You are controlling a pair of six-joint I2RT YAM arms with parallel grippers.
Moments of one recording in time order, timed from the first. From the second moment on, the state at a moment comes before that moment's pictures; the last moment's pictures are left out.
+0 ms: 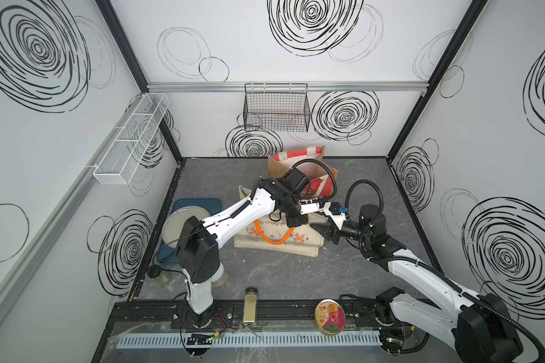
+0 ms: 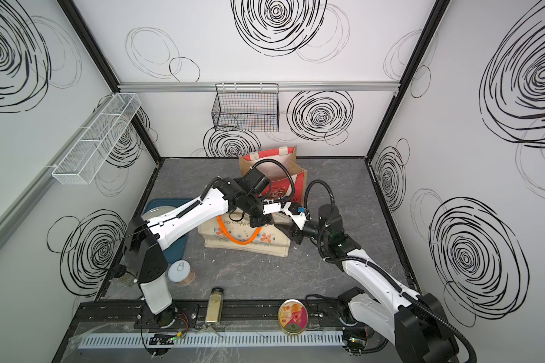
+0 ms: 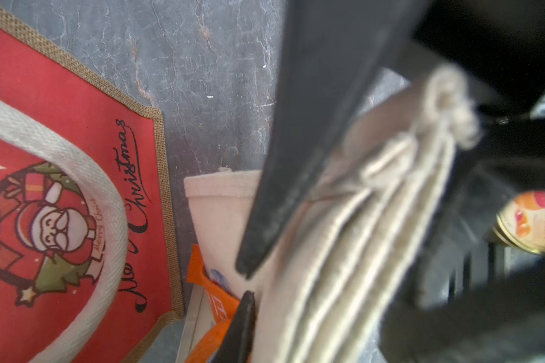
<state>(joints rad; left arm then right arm) -0.75 1.83 1.68 -0.95 0.35 0.62 0.47 1.02 0.50 0.25 -0.65 -0.23</state>
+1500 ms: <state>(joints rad) -0.69 1.65 1.64 -0.93 0.36 0.59 0.48 1.23 0.38 0.58 -0.60 -0.07</state>
